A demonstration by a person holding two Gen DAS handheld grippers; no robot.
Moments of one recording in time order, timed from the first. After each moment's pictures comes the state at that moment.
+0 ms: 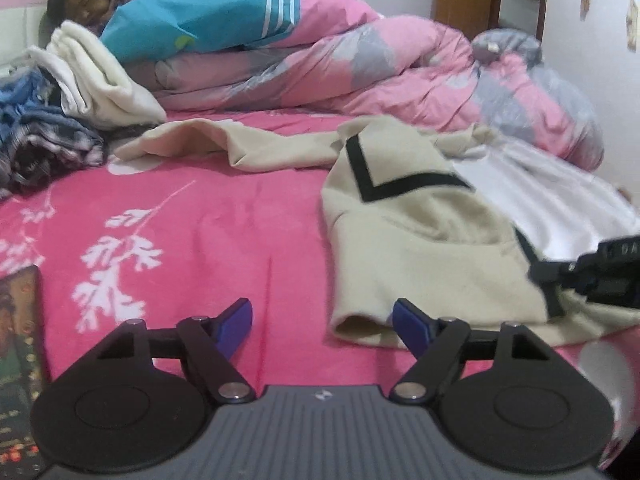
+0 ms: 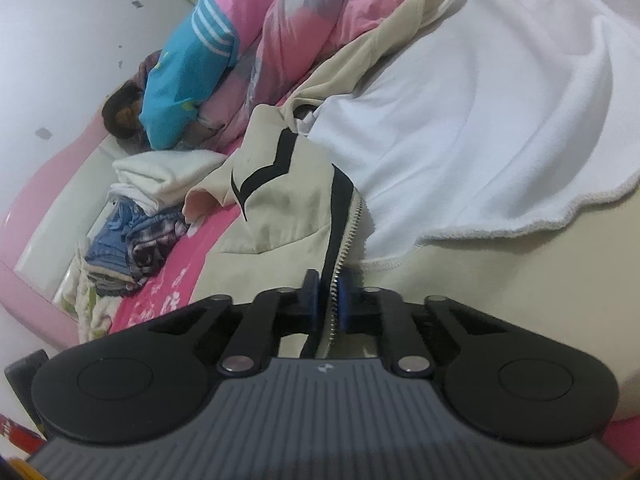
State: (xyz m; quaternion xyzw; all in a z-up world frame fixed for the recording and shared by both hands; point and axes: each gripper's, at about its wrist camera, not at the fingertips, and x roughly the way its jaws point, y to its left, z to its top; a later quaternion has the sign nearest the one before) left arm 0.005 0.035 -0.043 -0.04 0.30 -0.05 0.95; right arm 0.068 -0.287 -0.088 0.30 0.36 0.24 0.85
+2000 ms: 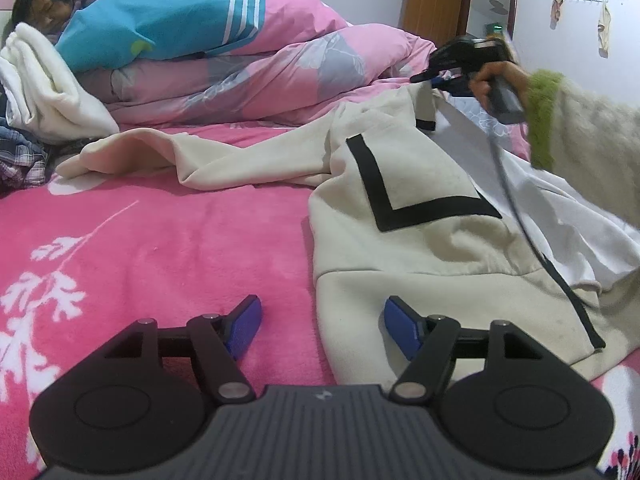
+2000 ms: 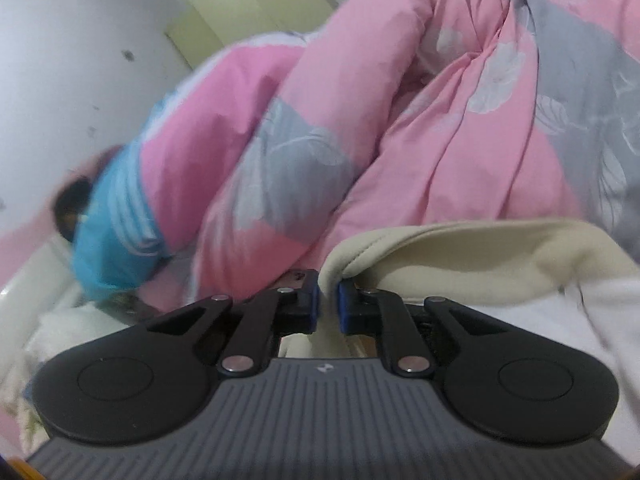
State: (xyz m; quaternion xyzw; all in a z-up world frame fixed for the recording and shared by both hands) left arm 0.053 0.025 -0.071 -0.04 0.27 -0.10 0.96; right arm 0.437 -0.310 0.044 0.24 0.26 0.20 0.91
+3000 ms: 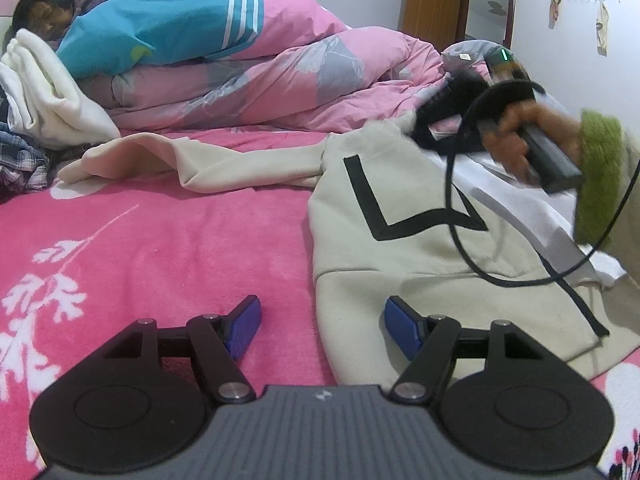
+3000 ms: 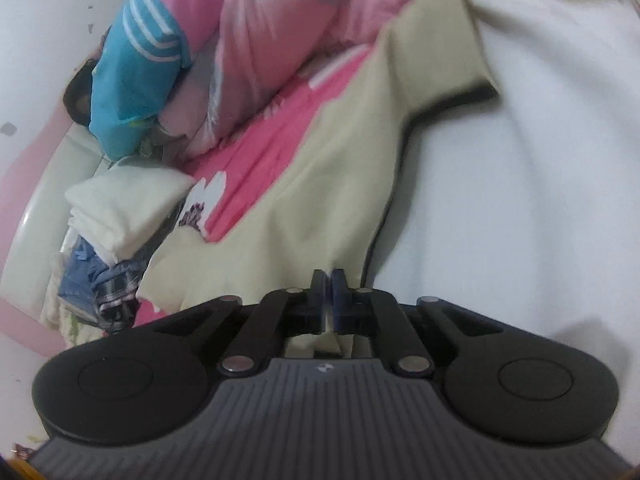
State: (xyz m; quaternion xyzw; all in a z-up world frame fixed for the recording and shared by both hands) left arm 0.051 0.024 -0.071 -0.03 0.27 -0.10 0.96; right arm 0.335 -0.253 -0.053 0.24 0.43 0.29 0.82
